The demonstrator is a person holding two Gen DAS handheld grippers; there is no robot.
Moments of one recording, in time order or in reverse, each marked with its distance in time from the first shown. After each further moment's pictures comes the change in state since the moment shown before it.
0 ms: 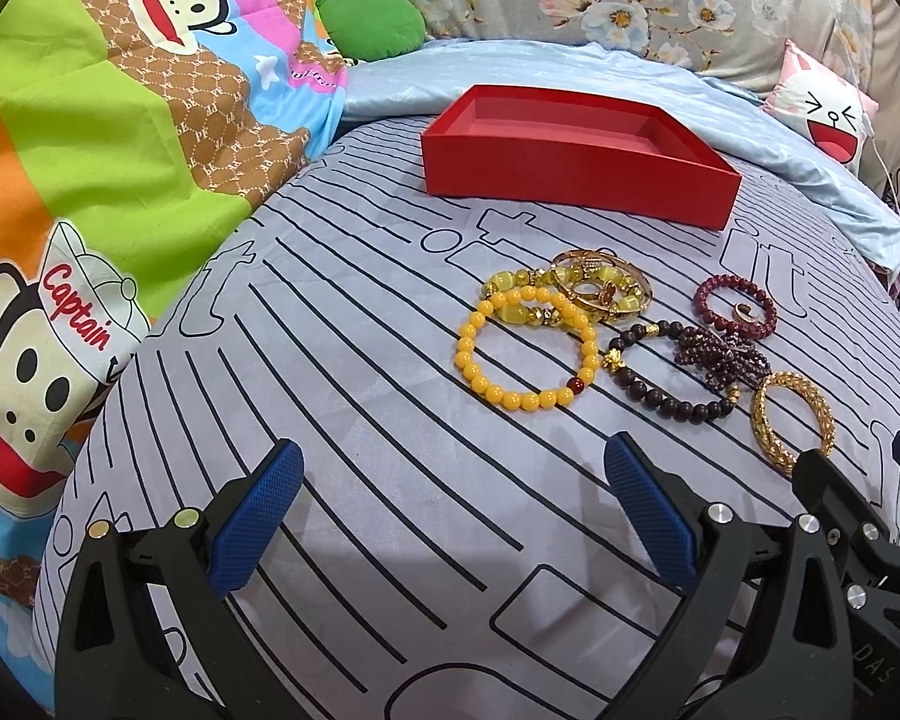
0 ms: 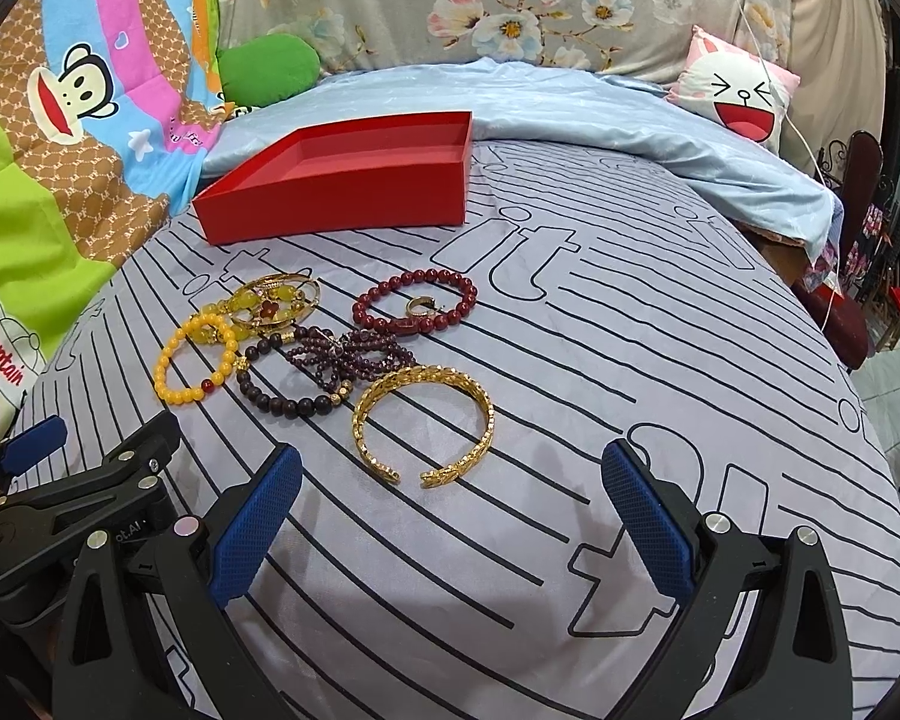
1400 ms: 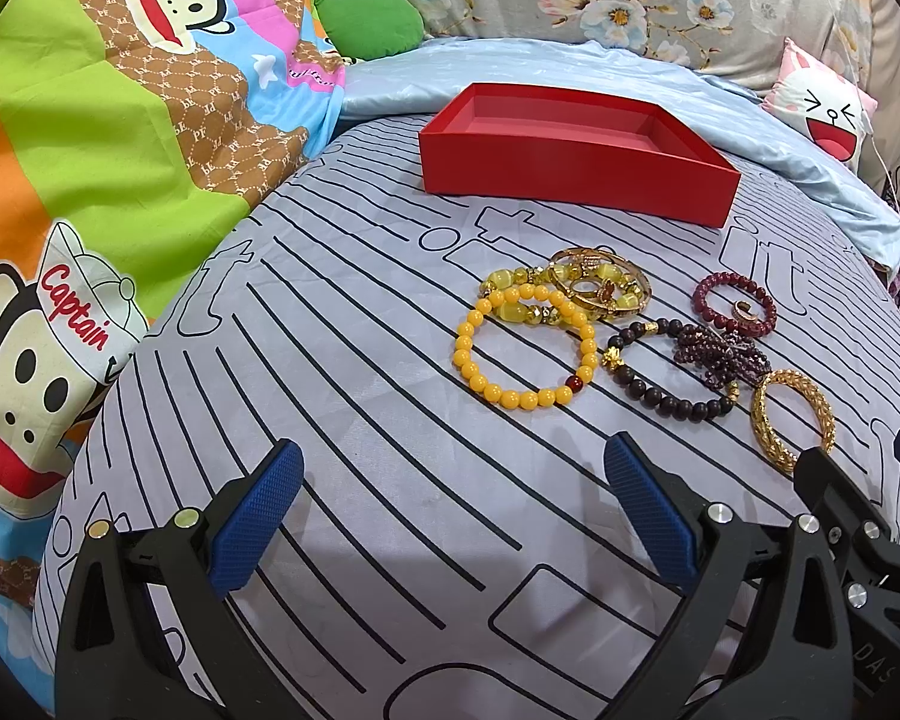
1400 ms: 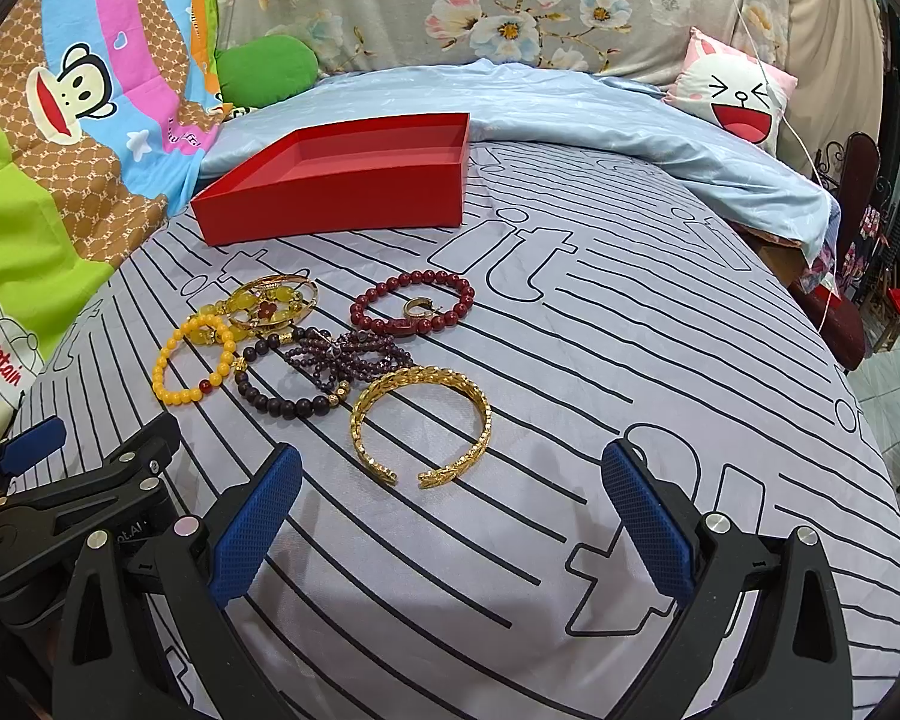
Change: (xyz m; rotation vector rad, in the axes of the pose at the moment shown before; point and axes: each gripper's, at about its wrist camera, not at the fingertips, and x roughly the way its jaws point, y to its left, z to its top) left arm 0.000 -0.001 -0.004 0.002 0.000 -0.002; right arm -0.003 0.000 0.000 0.000 -0.002 -0.005
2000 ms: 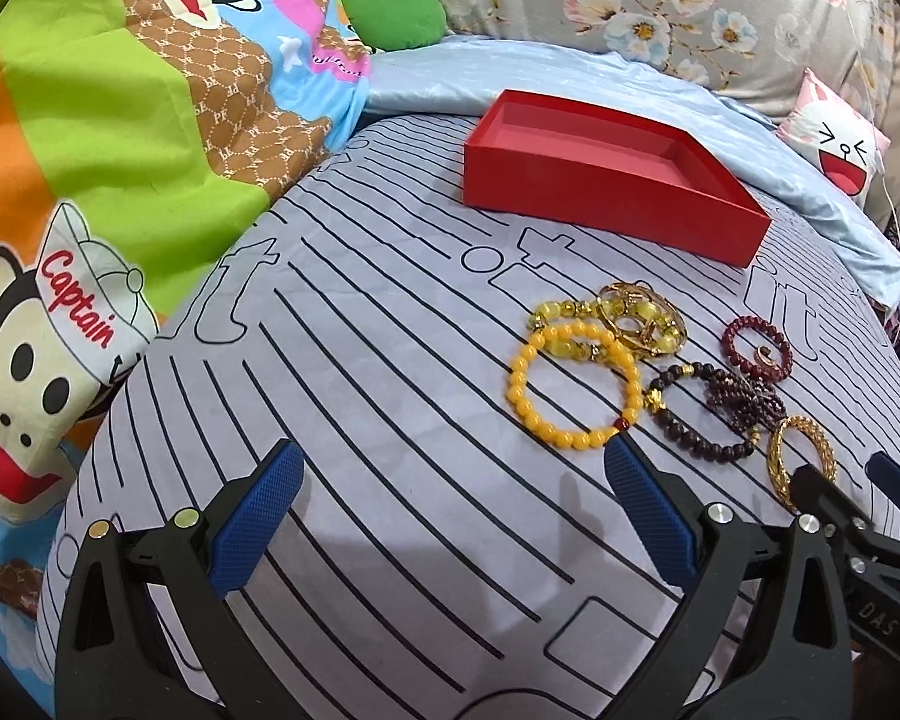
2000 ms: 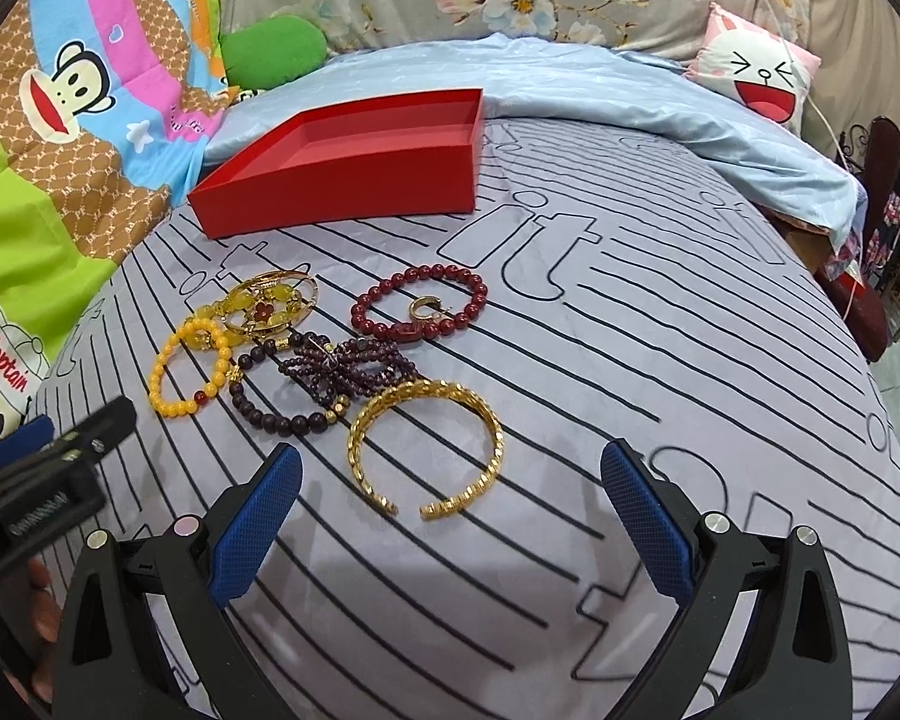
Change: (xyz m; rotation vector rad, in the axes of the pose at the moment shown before) left arm 0.006 0.028 0.016 -0.064 0.018 -0.035; right arm 0.025 -0.004 0.017 -0.003 0.081 0.057
